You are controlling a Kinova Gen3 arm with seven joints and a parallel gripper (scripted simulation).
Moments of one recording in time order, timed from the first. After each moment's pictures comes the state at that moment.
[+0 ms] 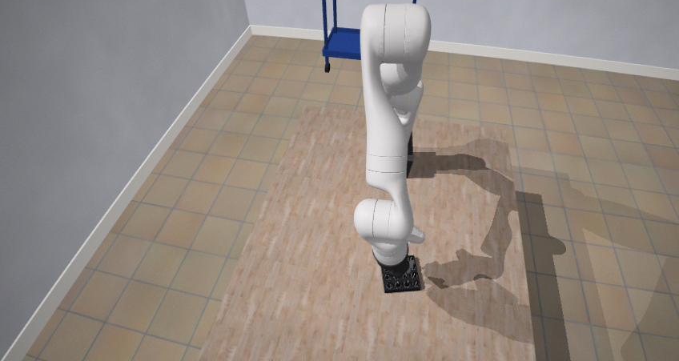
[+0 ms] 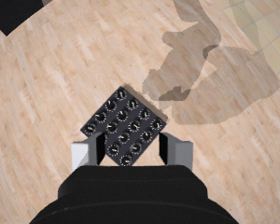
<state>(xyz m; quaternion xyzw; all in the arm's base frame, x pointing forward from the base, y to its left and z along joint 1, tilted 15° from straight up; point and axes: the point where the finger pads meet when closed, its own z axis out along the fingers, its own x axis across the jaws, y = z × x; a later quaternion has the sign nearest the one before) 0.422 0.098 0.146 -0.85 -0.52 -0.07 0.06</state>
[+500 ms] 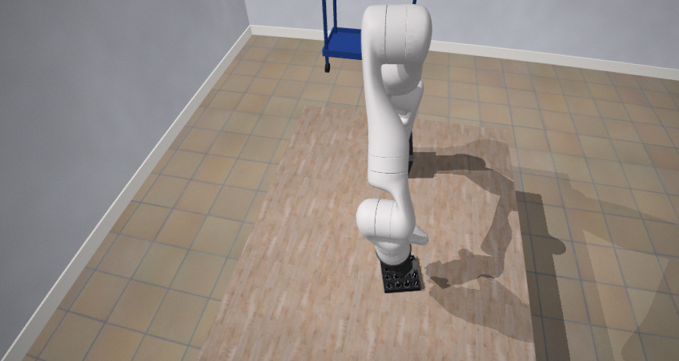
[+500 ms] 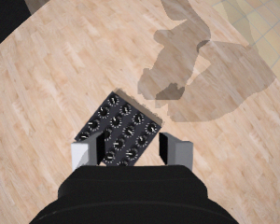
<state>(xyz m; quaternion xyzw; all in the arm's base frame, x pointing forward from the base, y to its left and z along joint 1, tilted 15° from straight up) 0.419 0.109 0.142 -0.87 -0.49 -0.07 0.07</state>
